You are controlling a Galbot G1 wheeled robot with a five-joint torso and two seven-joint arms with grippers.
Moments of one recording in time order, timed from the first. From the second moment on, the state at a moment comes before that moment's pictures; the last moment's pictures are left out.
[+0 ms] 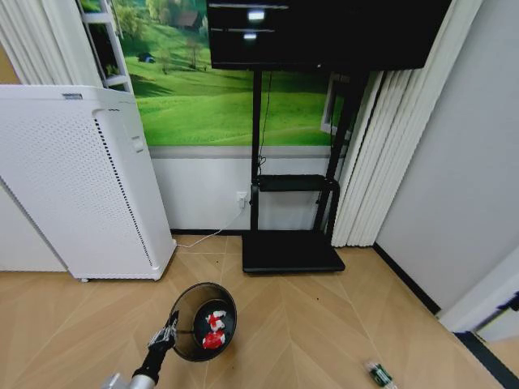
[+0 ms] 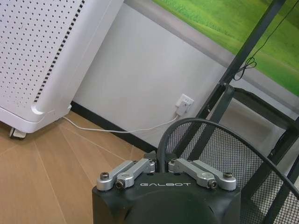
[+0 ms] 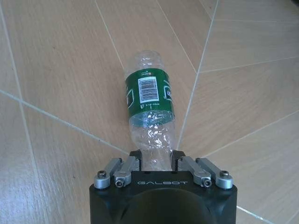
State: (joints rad) left arm 1.71 -1.28 -0.61 -1.91 -0.83 -0.12 0.18; right arm -1.50 1.13 0.90 1.12 -0.29 0.01 -0.44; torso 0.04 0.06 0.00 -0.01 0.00
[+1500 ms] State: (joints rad) left arm 1.48 -1.27 -0.29 -1.78 -0.36 -0.19 0.44; right arm -1.90 1.27 0.76 2.12 0.09 0.36 -0.70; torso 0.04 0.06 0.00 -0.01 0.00
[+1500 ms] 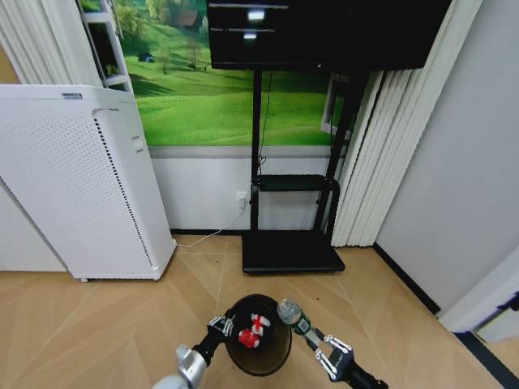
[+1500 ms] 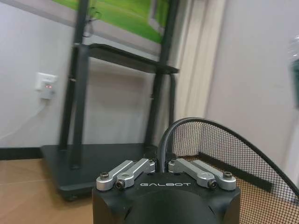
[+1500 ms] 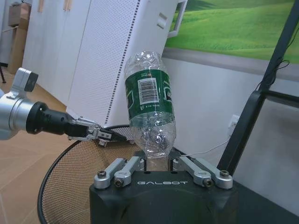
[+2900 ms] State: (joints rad) left arm 1.52 -1.35 -0.24 -1.76 -0.49 -0.18 0.47; right arm -1.85 1.23 0.60 2.02 0.07 0.38 -0.67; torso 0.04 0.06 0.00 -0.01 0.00
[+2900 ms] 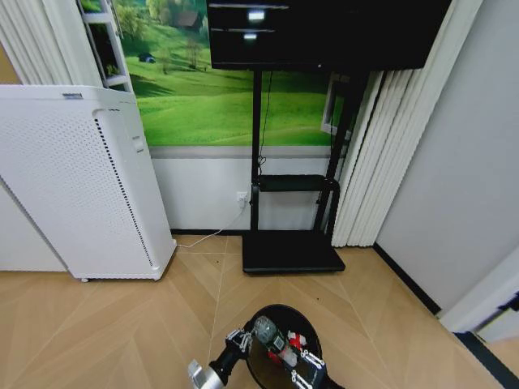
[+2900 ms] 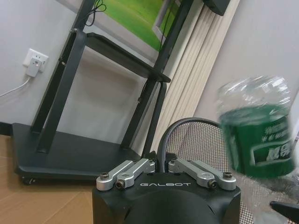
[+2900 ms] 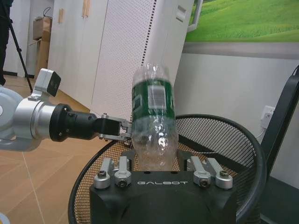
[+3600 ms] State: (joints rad) left arm 1.56 -1.38 -0.37 -1.88 -0.67 -0.23 0.14; right arm -1.86 1.30 0.73 2.22 0.33 0.39 -0.53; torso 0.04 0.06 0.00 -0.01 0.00
